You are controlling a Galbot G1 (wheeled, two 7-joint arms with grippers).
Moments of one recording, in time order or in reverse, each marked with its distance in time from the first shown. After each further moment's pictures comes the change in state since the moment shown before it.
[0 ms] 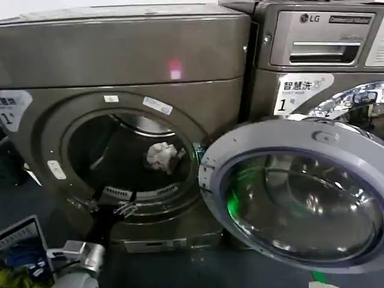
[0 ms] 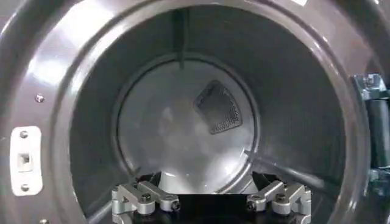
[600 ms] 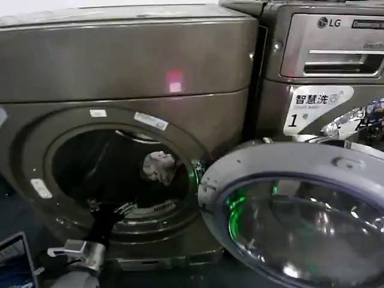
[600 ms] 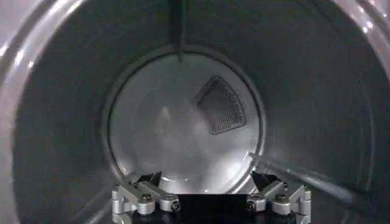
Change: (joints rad) left arm -0.008 0.001 0.001 0.009 0.000 -0.001 0.000; right arm 0.000 0.003 -0.001 0.011 -0.002 0.000 -0.004
